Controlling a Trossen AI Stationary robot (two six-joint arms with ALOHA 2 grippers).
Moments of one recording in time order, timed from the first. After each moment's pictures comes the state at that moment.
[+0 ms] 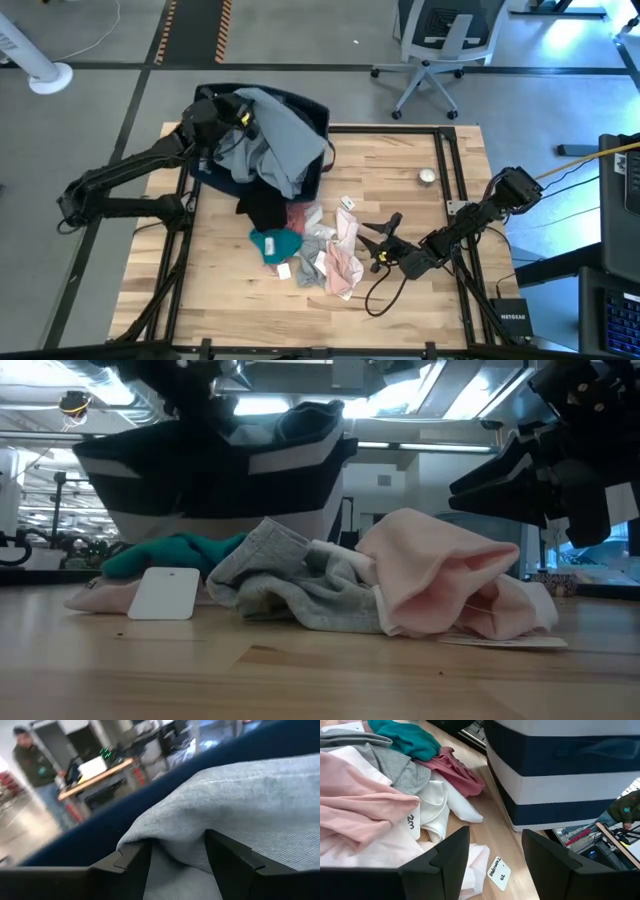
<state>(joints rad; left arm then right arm) 0.65 1.01 0.84 0.01 -0.50 0.27 0.63 1.61 0.41 0.71 1.08 -0.18</state>
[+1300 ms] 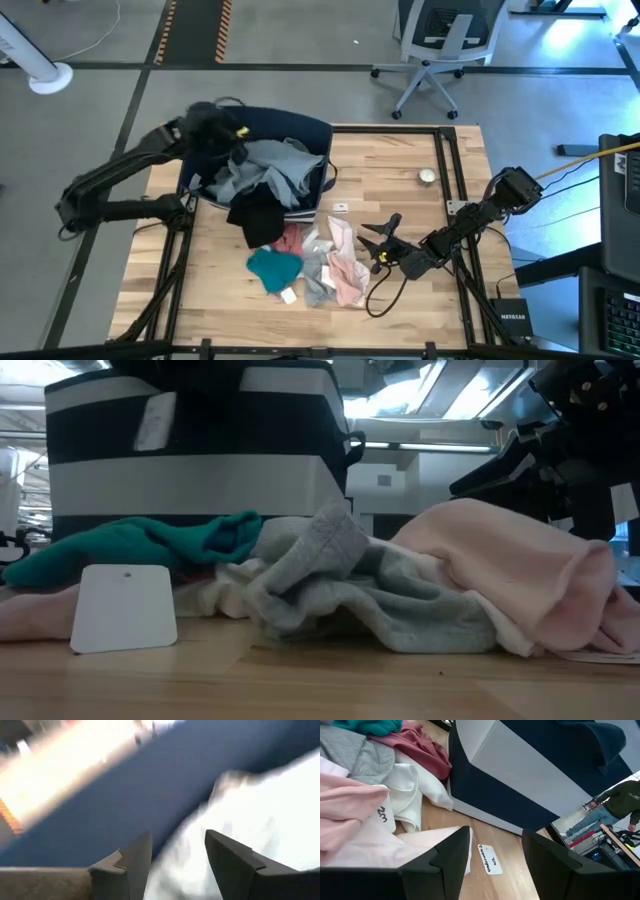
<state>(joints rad) 0.68 0.95 0.95 -0.62 -0.15 0.07 0.63 1.61 0.41 0.70 1.06 -0.18</state>
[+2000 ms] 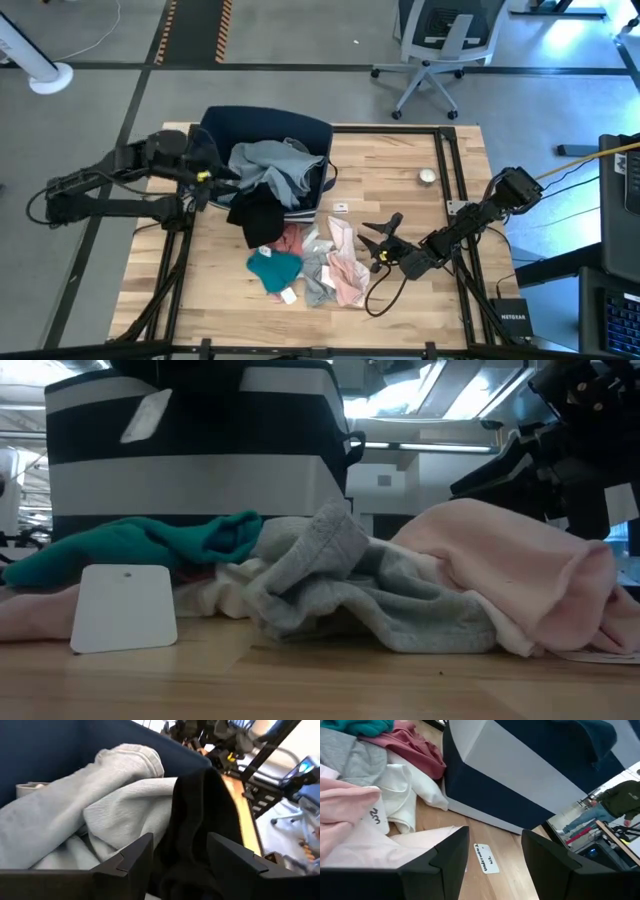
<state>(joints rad) 0.26 0.70 0.97 -0.76 0.21 -0.20 0.63 1.61 0.41 0.70 1.09 -0.16</state>
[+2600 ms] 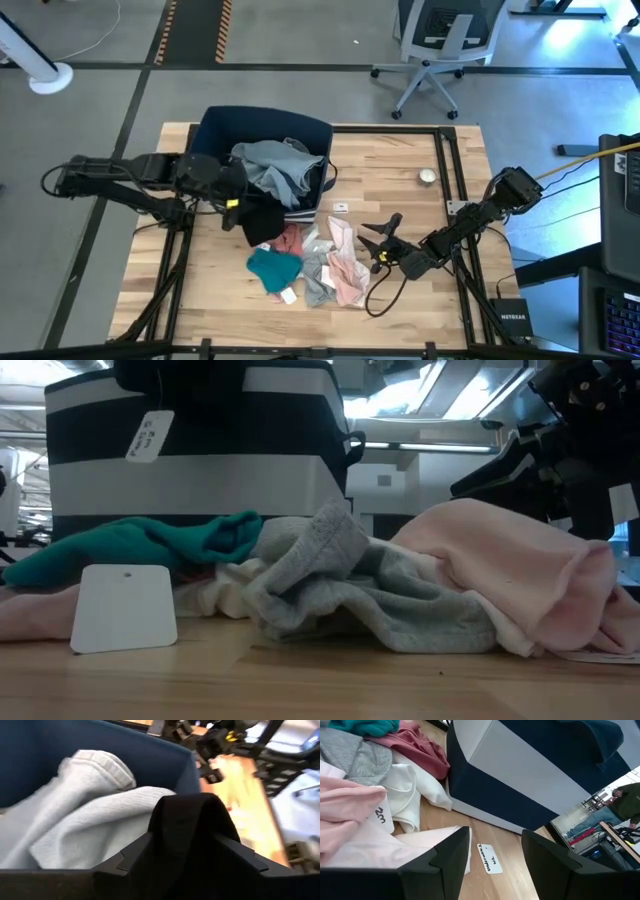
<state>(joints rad) -0.07 0.93 1.03 -0.65 -0.10 -0.22 0.63 1.61 0.41 0.70 1.07 -0.16</state>
